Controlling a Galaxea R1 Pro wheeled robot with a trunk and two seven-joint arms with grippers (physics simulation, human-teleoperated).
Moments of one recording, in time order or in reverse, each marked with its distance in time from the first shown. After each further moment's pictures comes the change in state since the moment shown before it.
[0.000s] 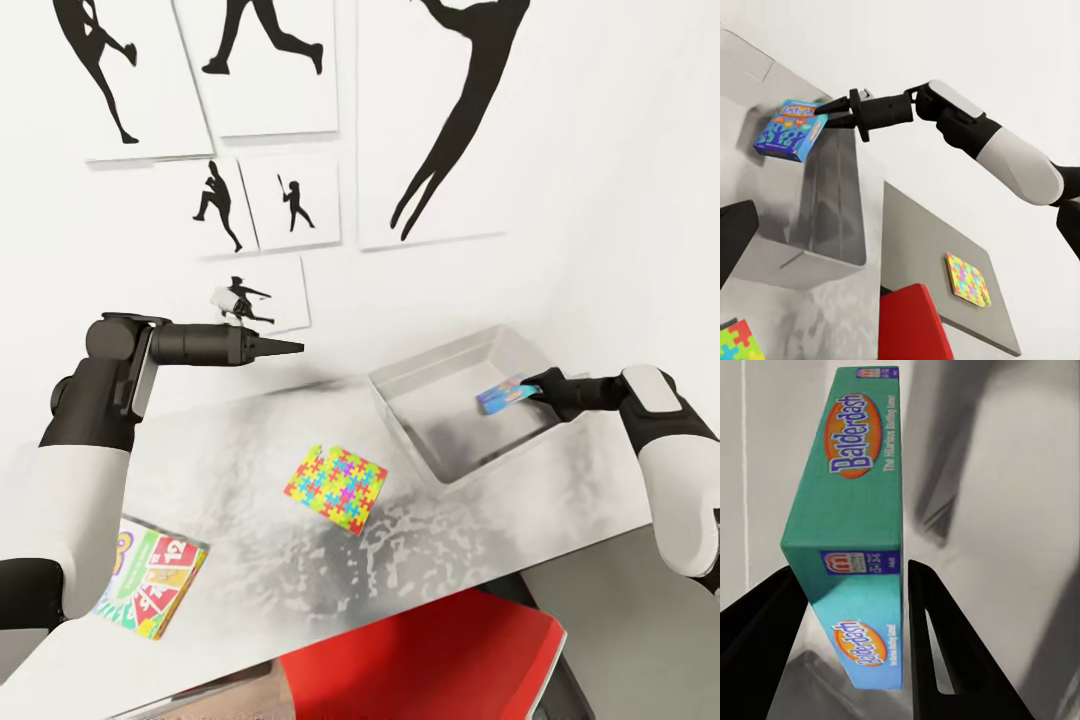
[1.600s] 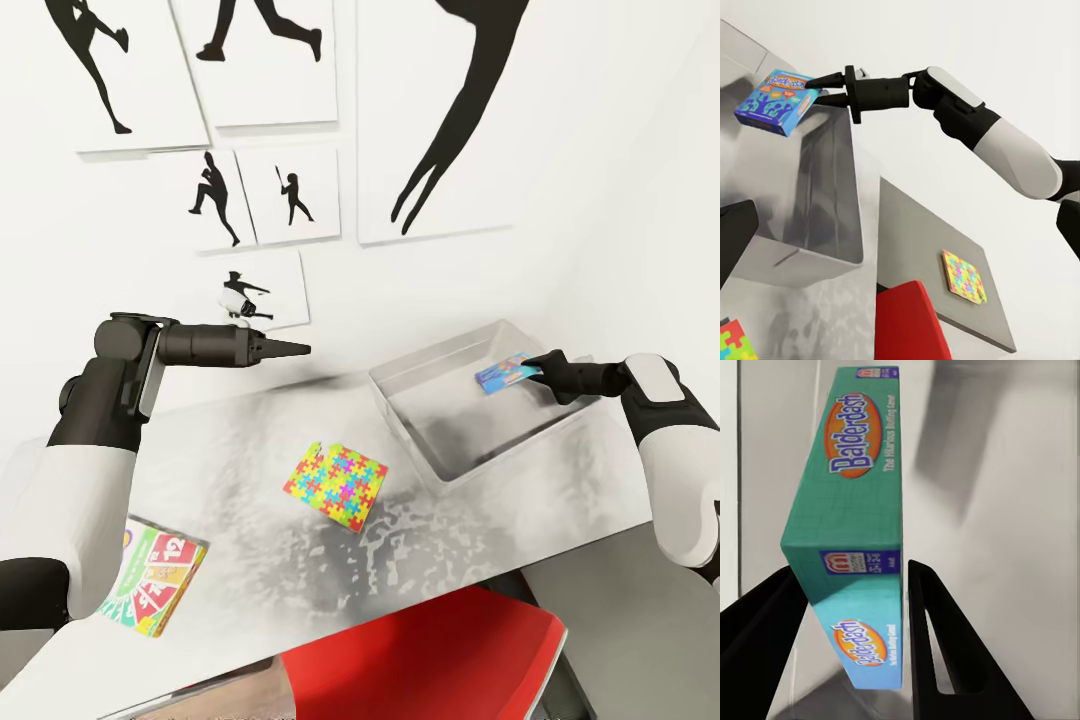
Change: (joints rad) left arm 0.000 -0.017 -0.010 0.000 -0.004 0.000 0.000; right arm -0.029 0.004 0.000 -0.017 0.001 -0.035 0.067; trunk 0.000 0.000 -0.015
